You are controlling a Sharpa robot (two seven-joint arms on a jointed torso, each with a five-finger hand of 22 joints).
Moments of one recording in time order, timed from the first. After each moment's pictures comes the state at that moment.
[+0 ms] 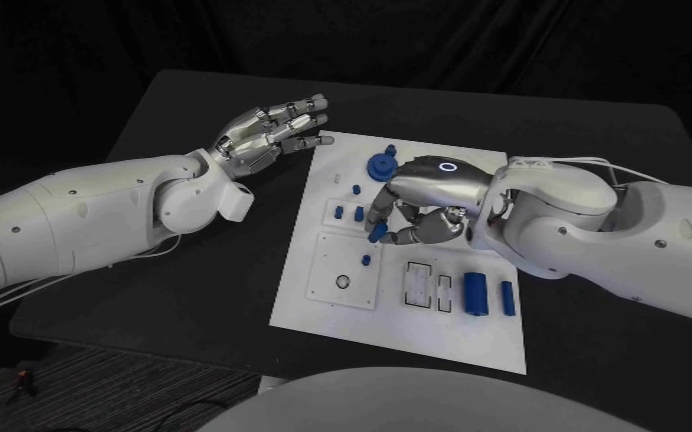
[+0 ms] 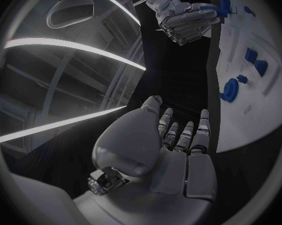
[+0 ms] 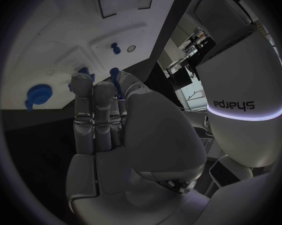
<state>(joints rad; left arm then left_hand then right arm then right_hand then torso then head) 1.24 -0.89 -0.21 1.35 -0.12 0.29 0.66 1.50 0.23 -0.11 0.15 0.54 0.47 0.09 0.07 0.06 0.05 0.06 0.16 0.03 0.12 0.19 0.08 0.03 0.16 0.28 0.29 0.10 0.39 1.34 -0.83 -0.21 1.84 -1.56 -0.20 0.07 1.58 -0.10 0.22 0.17 0.33 1.14 0.11 0.16 0.15 1.24 0.05 0.13 0.06 1.38 -0.03 0.90 0.77 0.16 1.41 0.07 0.50 1.31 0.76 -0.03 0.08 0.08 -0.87</state>
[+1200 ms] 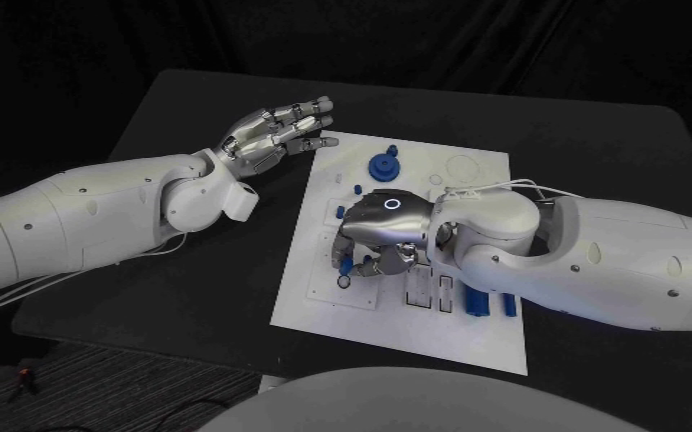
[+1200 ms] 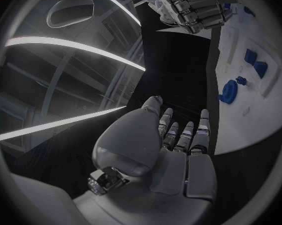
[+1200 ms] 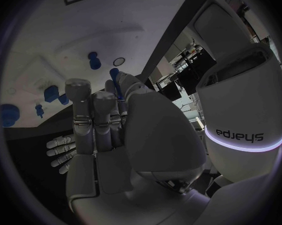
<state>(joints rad) 1.23 -0.87 -0.21 1.33 -0.12 0.31 0.65 1.50 0.23 -0.11 0.14 0.54 0.47 0.09 0.07 0.05 0.05 0.06 0.16 0.03 0.12 0.20 0.08 0.03 0.16 0.28 0.29 0.10 0.39 1.26 -0.66 -0.21 1.76 -1.72 -0.13 0.10 1.57 -0.10 0.24 0.16 0.34 1.13 0.11 0.14 0.15 1.23 0.05 0.10 0.06 1.41 -0.03 1.00 0.87 0.14 1.43 0.07 0.63 1.31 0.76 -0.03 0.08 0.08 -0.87</state>
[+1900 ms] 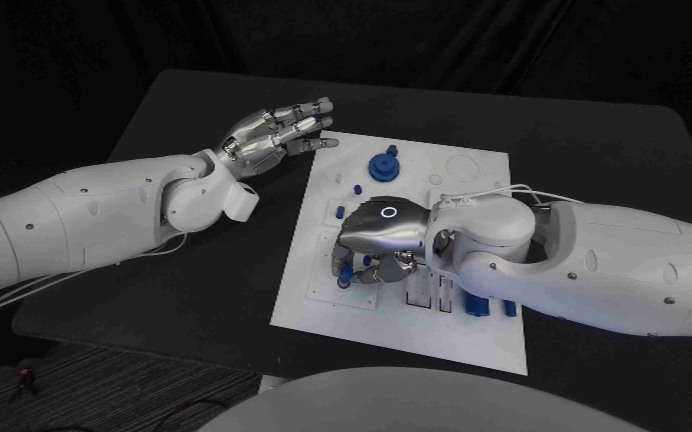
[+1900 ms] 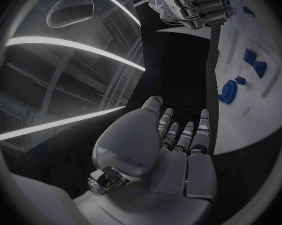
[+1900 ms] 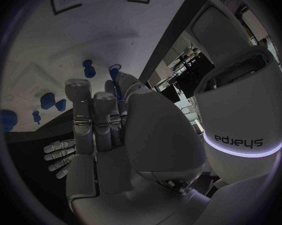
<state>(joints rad) 1.23 -0.87 -0.21 1.32 -0.12 0.31 0.65 1.50 0.23 -0.10 0.14 0.54 0.47 0.09 0.07 0.05 0.05 0.06 0.16 0.03 0.12 0.19 0.08 0.03 0.16 0.28 0.29 0.10 0.38 1.24 -0.65 -0.21 1.77 -1.75 -0.10 0.09 1.57 -0.11 0.24 0.16 0.34 1.12 0.12 0.13 0.17 1.23 0.05 0.10 0.06 1.41 -0.03 1.00 0.87 0.14 1.43 0.07 0.64 1.31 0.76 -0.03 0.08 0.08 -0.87</state>
